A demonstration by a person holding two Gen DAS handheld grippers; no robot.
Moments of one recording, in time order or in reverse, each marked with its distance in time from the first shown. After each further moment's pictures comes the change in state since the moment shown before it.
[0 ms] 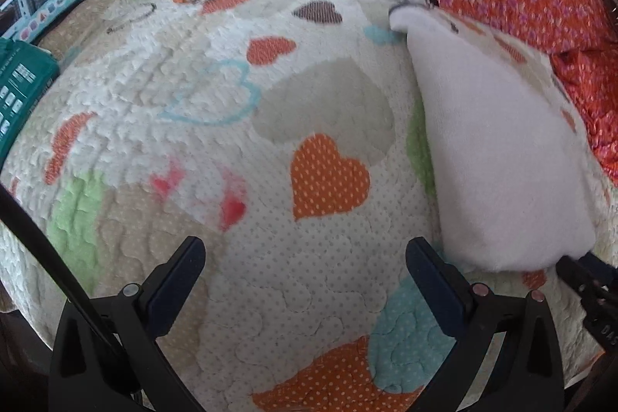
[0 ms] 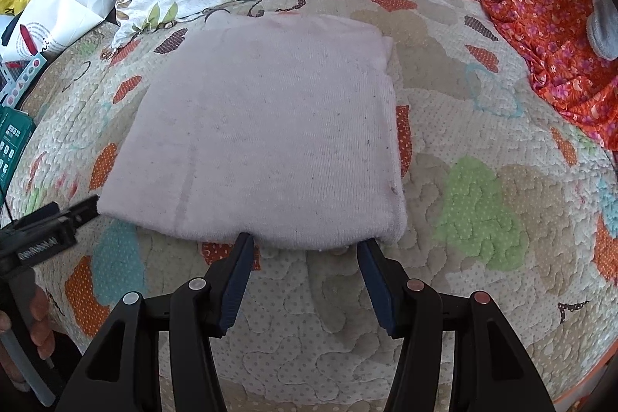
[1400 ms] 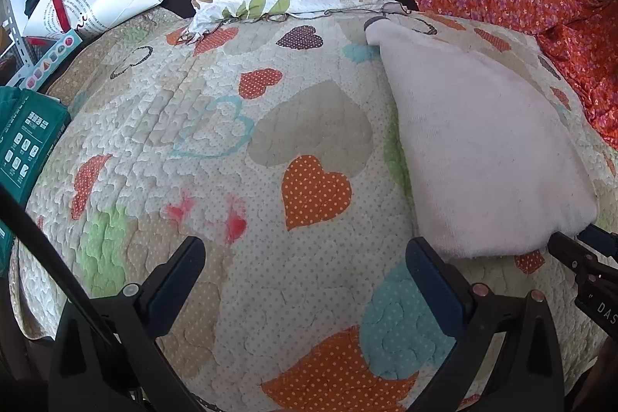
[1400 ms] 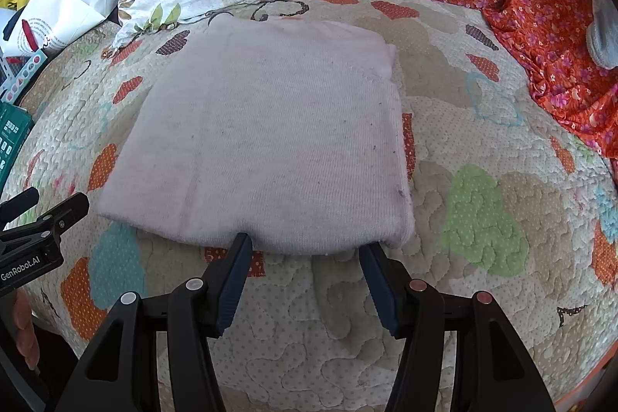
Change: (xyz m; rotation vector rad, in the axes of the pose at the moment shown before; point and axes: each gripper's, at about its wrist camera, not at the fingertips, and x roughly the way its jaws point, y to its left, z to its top) left arm -0.020 -0.022 -0.004 0.116 -0.060 0.055; right arm 0.001 0.005 0.002 -0.021 -0.026 -0.015
